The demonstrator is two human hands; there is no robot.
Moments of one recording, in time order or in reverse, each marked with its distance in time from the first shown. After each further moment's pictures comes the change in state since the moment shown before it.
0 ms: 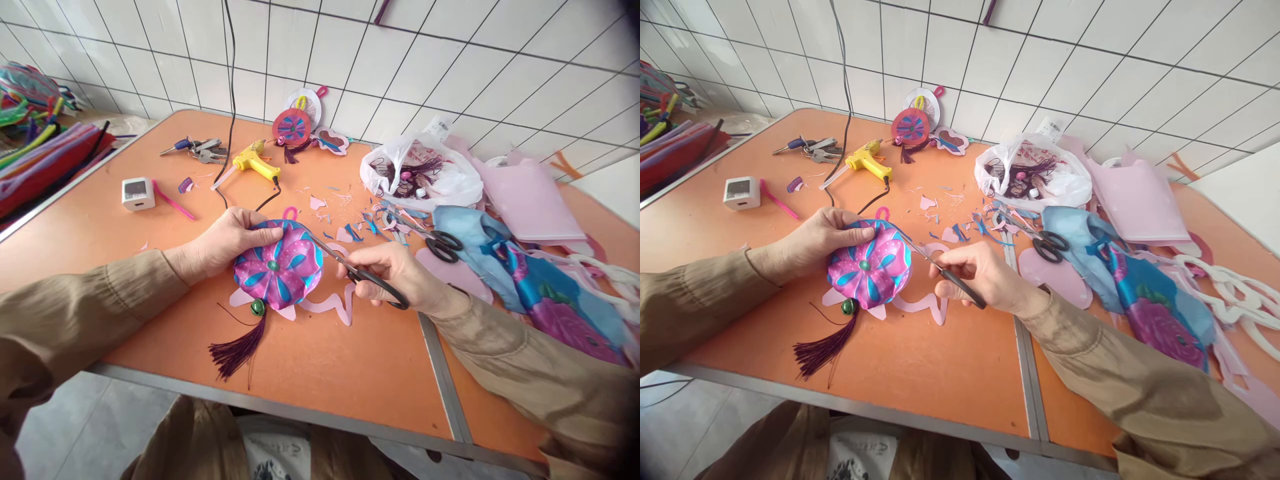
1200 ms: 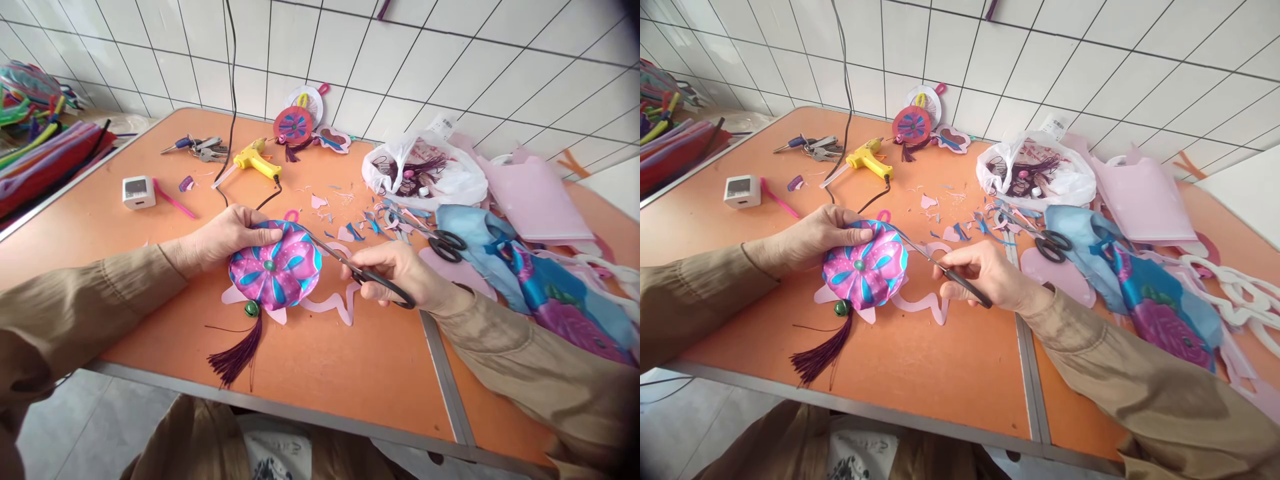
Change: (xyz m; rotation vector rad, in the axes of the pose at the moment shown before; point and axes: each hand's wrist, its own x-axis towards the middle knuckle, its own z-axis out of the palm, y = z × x) left_hand 0.004 0.003 -0.007 0.000 -0.089 -0.062; right_hand 0.002 0.010 -0.008 -0.004 -0.034 -0.013
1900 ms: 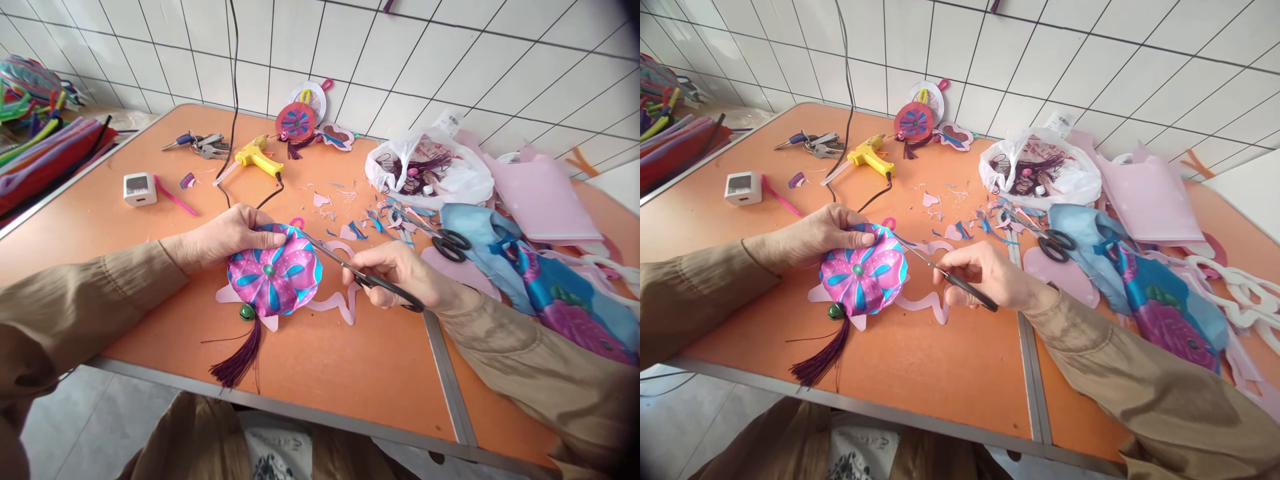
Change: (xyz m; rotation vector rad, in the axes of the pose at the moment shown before) left_hand 0.000 0.001 -0.005 0.133 -0.065 0.009; right_hand -0.001 -0.004 0.000 0.030 -0.102 0.012
